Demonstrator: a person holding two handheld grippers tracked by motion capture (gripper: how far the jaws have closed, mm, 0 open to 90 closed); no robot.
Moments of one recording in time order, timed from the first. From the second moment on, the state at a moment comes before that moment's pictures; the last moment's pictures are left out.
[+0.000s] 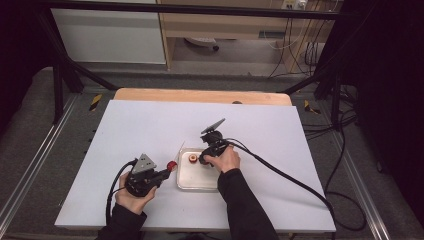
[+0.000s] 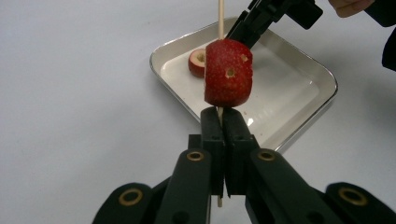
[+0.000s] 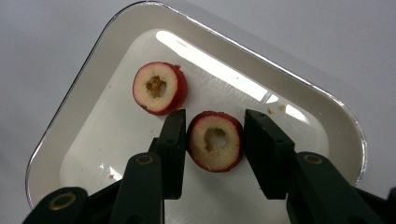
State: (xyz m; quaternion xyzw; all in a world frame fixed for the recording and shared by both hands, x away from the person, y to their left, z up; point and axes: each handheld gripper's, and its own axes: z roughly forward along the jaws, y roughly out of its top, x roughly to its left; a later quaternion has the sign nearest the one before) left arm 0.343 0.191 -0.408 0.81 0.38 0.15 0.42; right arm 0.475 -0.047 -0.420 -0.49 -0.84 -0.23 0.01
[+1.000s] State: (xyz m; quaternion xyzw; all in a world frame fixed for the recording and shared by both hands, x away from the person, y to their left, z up) left arm 0.335 0.185 -0.403 0.81 0.37 0.16 0.43; right arm 0.416 -0.093 -0.378 -0.48 -0.67 -0.57 0.04
